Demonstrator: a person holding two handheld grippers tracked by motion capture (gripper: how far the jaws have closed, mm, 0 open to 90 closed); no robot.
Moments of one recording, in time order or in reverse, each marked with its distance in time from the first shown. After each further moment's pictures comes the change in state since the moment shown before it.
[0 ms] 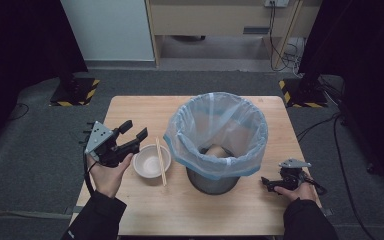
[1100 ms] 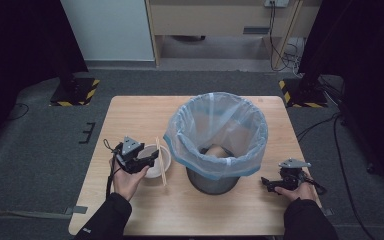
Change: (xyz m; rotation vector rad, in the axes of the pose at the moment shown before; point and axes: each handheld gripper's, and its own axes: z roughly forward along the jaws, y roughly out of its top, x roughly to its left) left arm 0.006 -0.087 0.057 0.355 0.048 0.016; right arm 0.000 0.000 0.000 0.003 0.003 -0.010
